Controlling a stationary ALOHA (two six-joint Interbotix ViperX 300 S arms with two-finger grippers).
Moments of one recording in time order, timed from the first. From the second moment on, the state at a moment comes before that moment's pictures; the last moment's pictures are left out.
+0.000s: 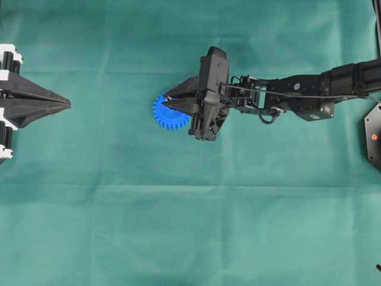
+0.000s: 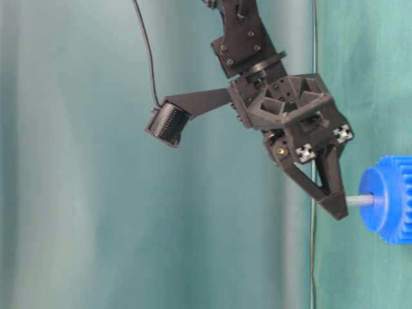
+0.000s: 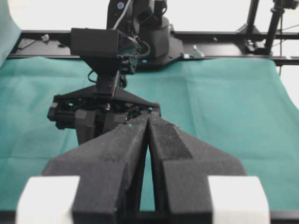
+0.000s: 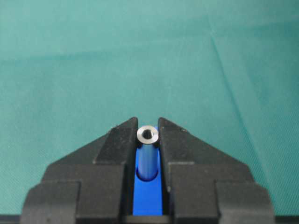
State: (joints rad) left arm -0.01 -0.97 1.18 0.01 -0.18 -0.01; right arm -0.10 0.26 0.62 0.10 -0.46 -0.05
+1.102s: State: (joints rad) left arm -0.01 -0.97 1.18 0.01 -0.18 -0.01; right arm -0.10 0.30 0.63 0.10 -0.46 -0.05
